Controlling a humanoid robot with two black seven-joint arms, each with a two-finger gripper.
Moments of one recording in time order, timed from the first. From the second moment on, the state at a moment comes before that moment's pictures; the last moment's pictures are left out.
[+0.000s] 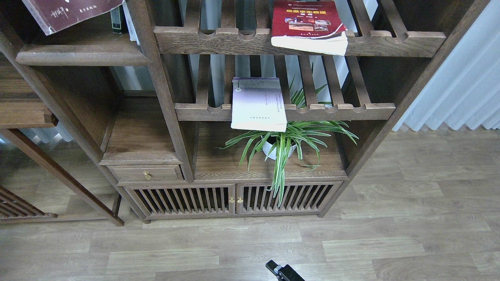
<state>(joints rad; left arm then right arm) -1.12 0.70 -1.14 -0.77 0.14 -0.49 0.48 -0.30 0.01 0.87 0.89 0.35 0.58 -0.27</state>
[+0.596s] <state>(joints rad) -1.22 0.75 -1.09 -0.73 0.28 -0.49 0.49 -0.29 0.01 0.88 0.89 0.35 0.58 -0.27</state>
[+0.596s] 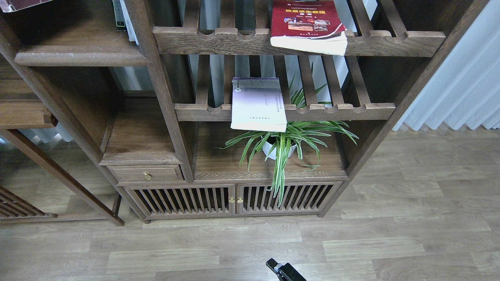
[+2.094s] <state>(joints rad) -1.35 0.34 -1.03 -0.39 0.55 -0.49 0.27 -0.19 0.00 0.88 0.89 0.38 0.58 -0.18</state>
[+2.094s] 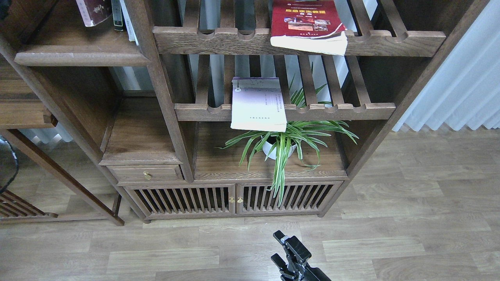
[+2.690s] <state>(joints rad) -0.96 0.67 -1.14 -0.91 0.24 -0.49 0.27 -0.07 0.00 0.90 0.97 0.38 0.58 -0.06</state>
